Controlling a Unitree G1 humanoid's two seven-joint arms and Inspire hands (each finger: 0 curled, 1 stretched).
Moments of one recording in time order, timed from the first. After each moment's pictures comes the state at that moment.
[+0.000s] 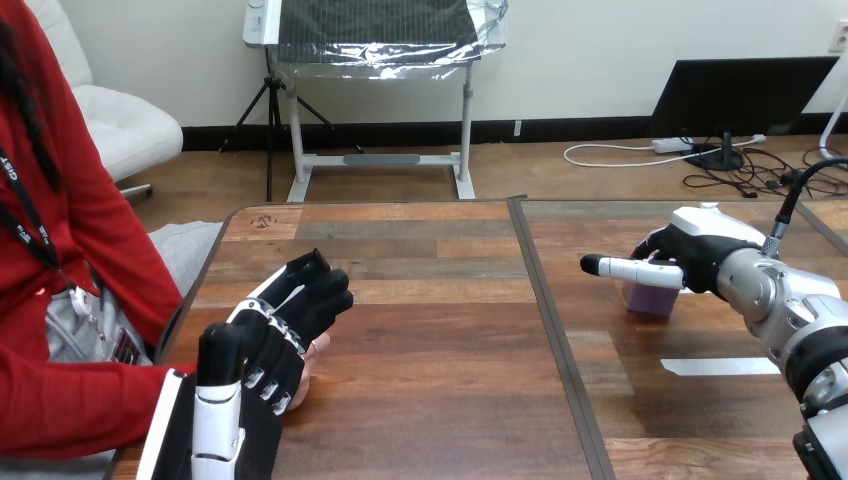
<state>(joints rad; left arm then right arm) 0.65 0.13 -0.18 -0.42 -0.31 -0.46 -0.18 -0.93 -0.47 0.39 1.38 -0.66 -0.11 0.12</state>
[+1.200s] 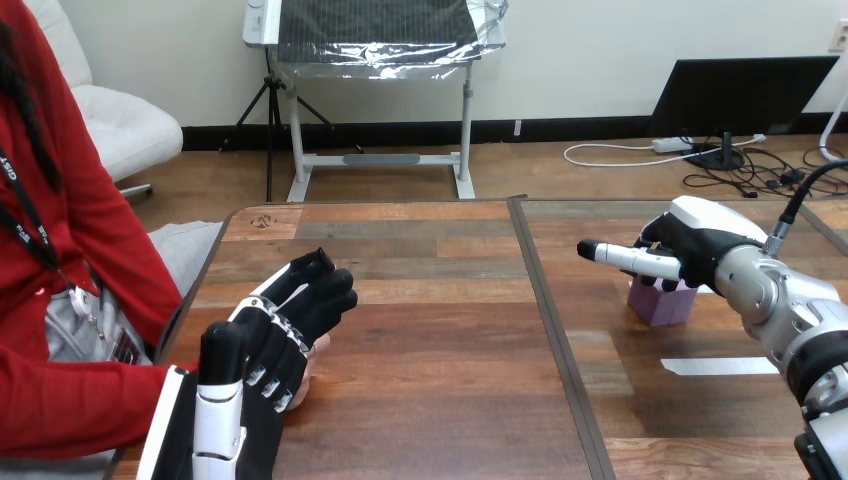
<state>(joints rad) 0.64 0.13 -0.18 -0.42 -0.31 -0.46 -0.20 -0.92 -0.47 0.36 1.38 -0.62 -0.16 0.06</state>
